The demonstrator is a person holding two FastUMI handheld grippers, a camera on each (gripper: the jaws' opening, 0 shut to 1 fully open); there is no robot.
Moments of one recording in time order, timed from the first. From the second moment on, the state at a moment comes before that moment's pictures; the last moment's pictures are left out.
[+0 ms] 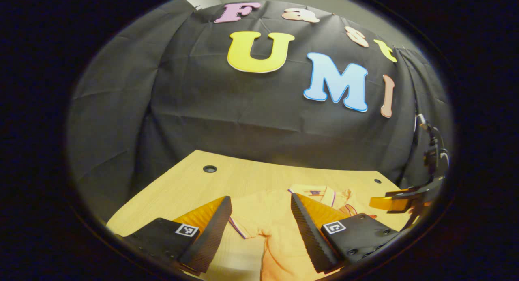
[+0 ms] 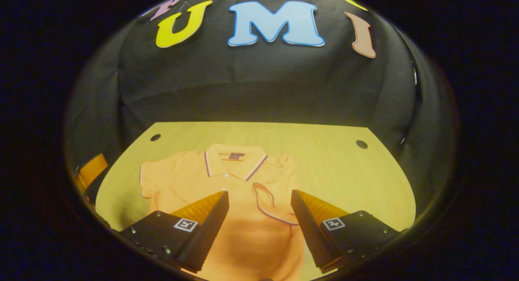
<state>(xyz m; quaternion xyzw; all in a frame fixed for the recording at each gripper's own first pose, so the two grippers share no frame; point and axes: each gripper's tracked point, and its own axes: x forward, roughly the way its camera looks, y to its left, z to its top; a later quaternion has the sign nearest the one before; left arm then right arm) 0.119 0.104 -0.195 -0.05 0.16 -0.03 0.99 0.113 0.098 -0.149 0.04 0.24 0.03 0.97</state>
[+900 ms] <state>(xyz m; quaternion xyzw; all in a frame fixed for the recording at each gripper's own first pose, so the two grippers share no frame) 0.203 0.157 -0.333 -0.06 0.27 0.04 0.96 -0.002 0.087 -0.067 0.06 0.15 -0.03 0.99</state>
